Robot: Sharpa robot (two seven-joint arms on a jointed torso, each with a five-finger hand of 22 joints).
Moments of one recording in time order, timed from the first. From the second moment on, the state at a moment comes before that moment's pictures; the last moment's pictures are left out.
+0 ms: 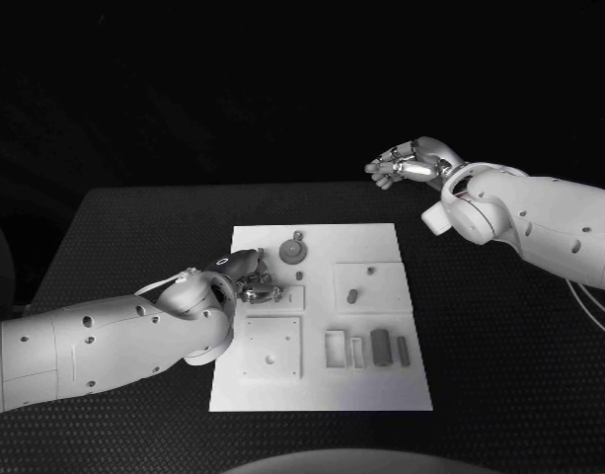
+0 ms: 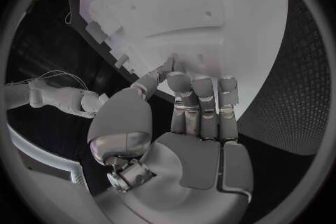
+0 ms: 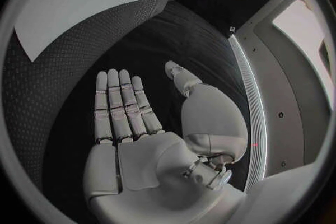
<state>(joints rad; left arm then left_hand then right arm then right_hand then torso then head) 1.18 -0.70 -0.24 1.53 -1.34 -0.48 -0.53 0.91 -0.12 0.59 -0.15 0.24 1.24 0.00 0.33 0.79 1.41 -0.10 0.88 0.74 1.14 -0.17 1.32 0.55 0.04 0.88 -0.11 1.02 1.31 1.28 -0.66 -0.02 1.06 -0.65 -0.21 0.17 0.96 -0.14 0.46 -0.13 0.21 0.79 0.20 0.29 0.41 0.98 0.17 0.27 0.07 0.84 0.17 0.43 0.44 0.22 0.62 0.22 0.44 0.94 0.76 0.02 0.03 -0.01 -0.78</state>
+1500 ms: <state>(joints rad) 1.18 -0.69 -0.24 1.52 -1.38 -0.43 -0.55 0.92 -0.13 0.59 -0.14 0.28 1.24 0.00 0.35 0.79 1.42 -0.11 0.92 0.75 1.14 -0.17 1.34 0.55 0.04 0.89 -0.12 1.03 1.31 1.28 -0.66 -0.02 1.06 -0.64 -0.21 0.17 0.96 -0.14 0.46 -0.13 0.22 0.79 0.20 0.29 0.41 0.98 0.17 0.27 0.07 0.84 0.17 0.42 0.45 0.22 0.62 0.22 0.44 0.94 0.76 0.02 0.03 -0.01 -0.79</state>
